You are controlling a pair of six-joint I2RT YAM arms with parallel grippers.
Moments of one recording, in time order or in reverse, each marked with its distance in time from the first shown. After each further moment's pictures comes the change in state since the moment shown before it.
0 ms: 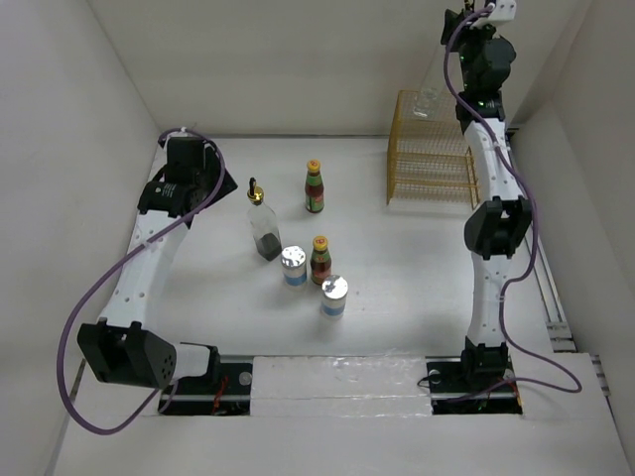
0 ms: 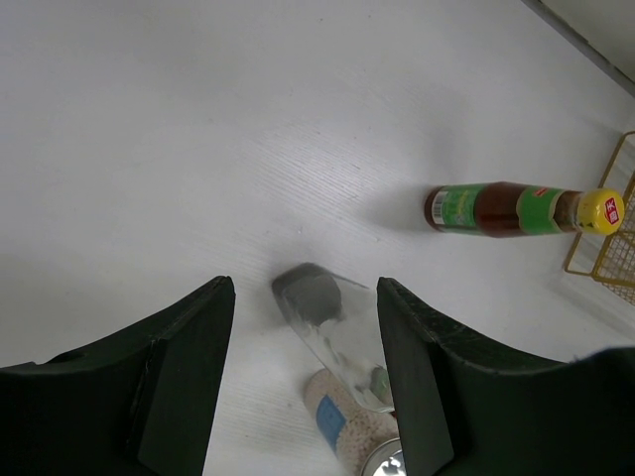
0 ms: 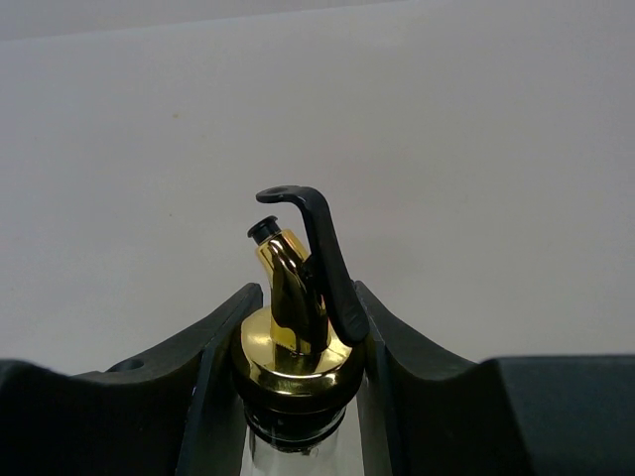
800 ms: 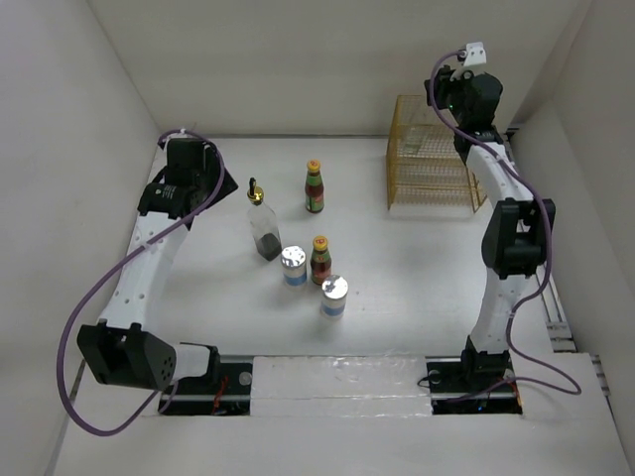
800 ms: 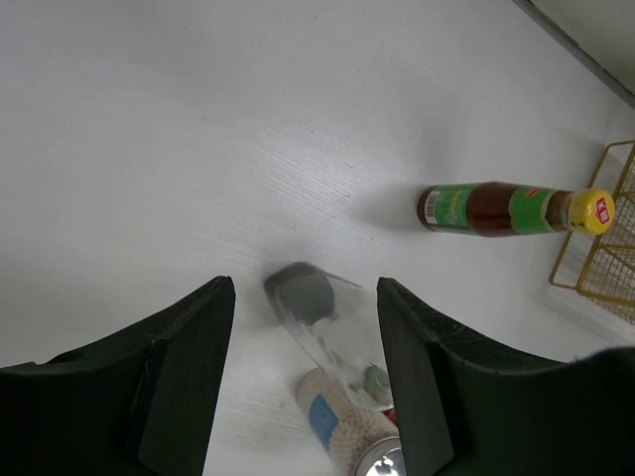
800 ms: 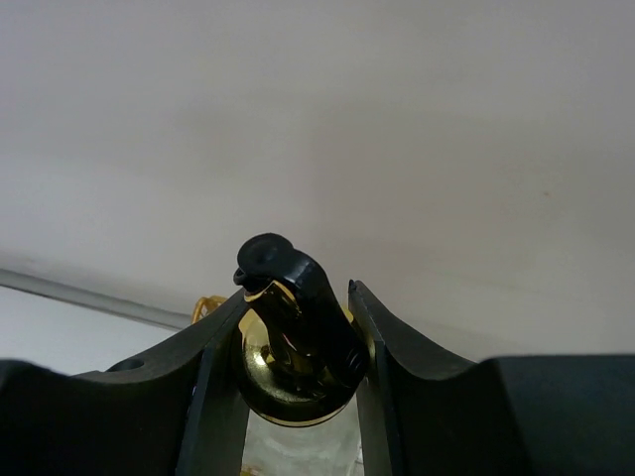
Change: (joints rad) left arm 0.000 -0.003 -0.007 0.010 0.009 -0.018; right arm -0.011 -0.284 -0.714 0.033 -0.189 -0.055
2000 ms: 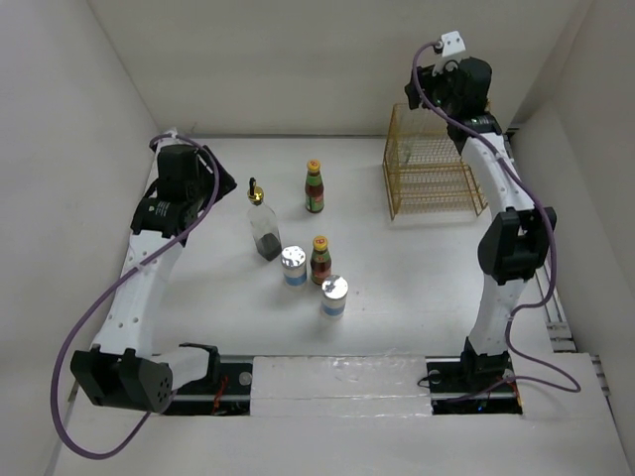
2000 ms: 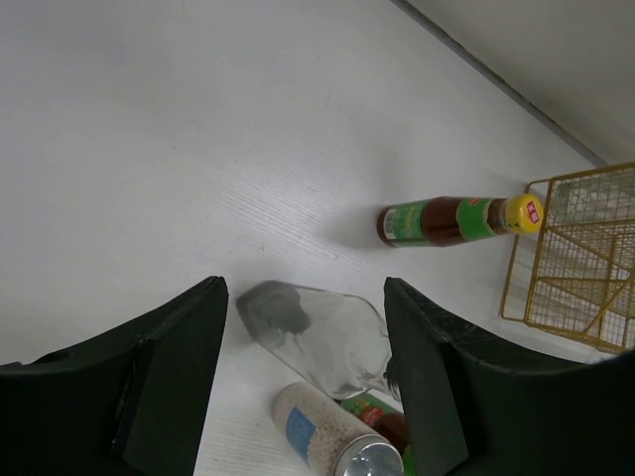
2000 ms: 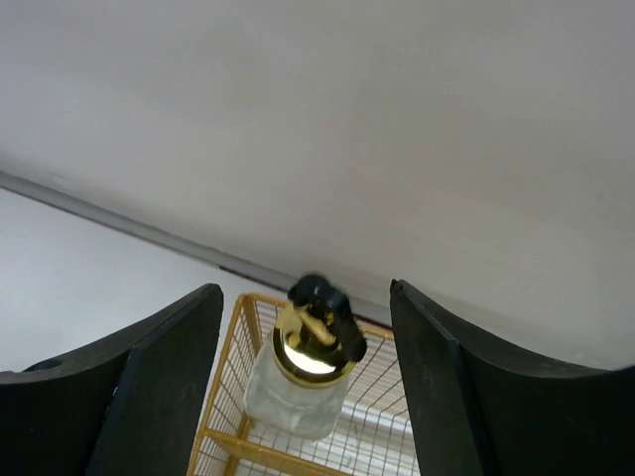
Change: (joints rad) left arm 0.000 -0.113 -0.080 0.095 0.018 -0.012; right arm 0.086 -0.077 0.091 -0.366 0.030 -0.156
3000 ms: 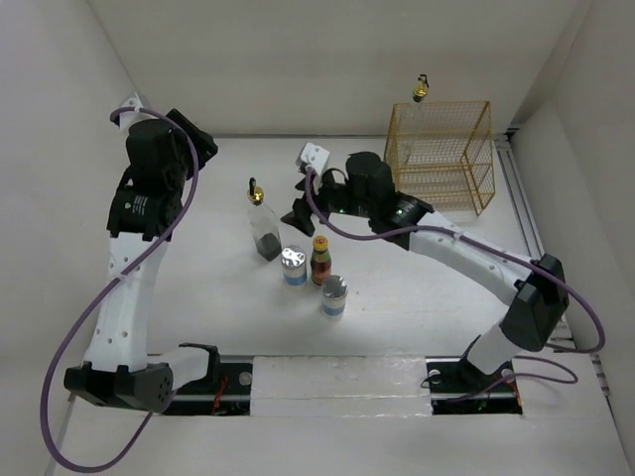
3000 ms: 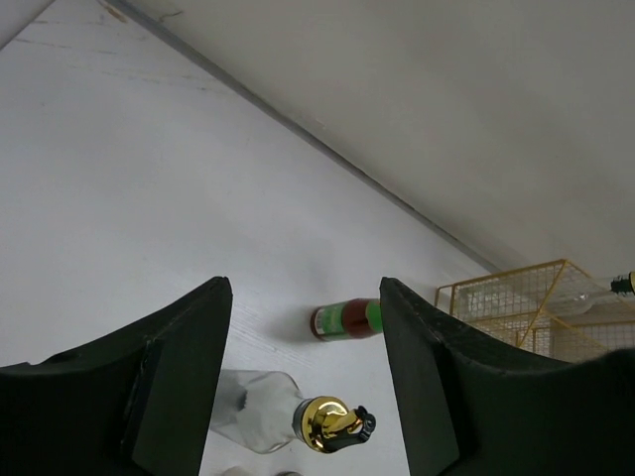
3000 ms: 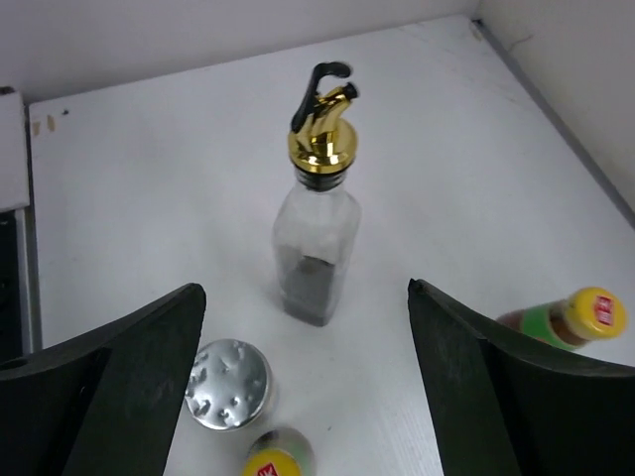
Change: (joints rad) left arm 0.007 -0.006 0.243 0.029 -0.105 -0.037; right arm 0.692 -0.464 -0.576 0.010 -0.153 -0.040
